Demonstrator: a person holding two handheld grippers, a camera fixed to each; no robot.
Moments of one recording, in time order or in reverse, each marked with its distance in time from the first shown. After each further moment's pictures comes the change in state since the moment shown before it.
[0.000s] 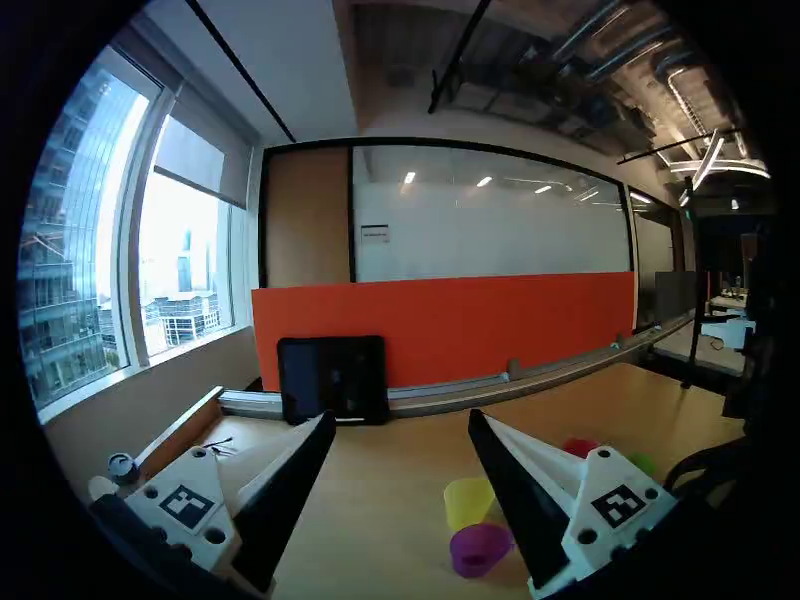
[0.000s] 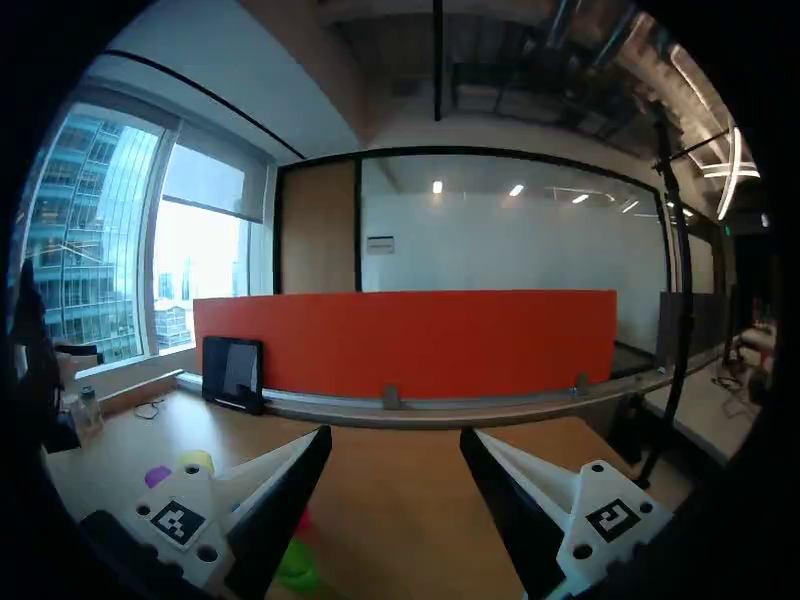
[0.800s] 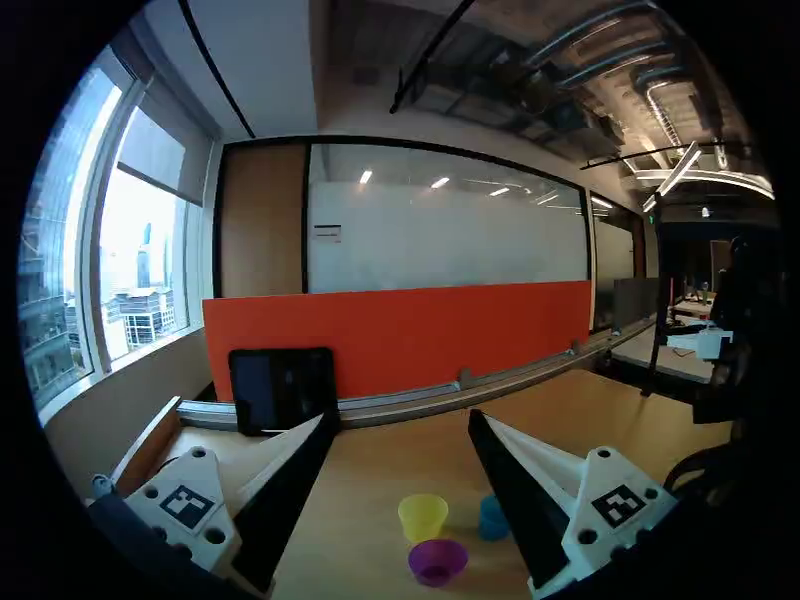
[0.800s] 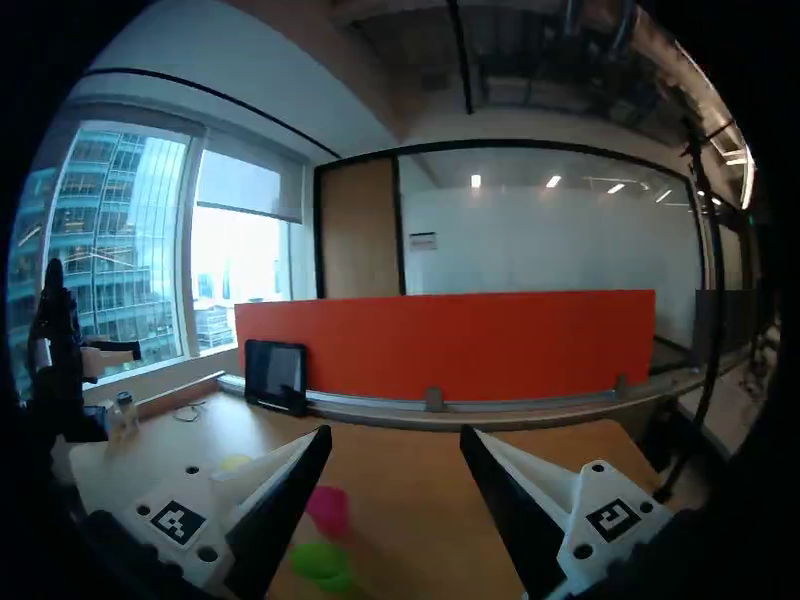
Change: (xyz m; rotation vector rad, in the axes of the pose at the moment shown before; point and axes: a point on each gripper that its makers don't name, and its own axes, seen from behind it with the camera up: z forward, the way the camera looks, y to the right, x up) left arm 0.034 0.040 0.008 -0.177 -0.006 -0.007; right arm 0.018 -0.029 -0.006 0.186 -0.020 0.007
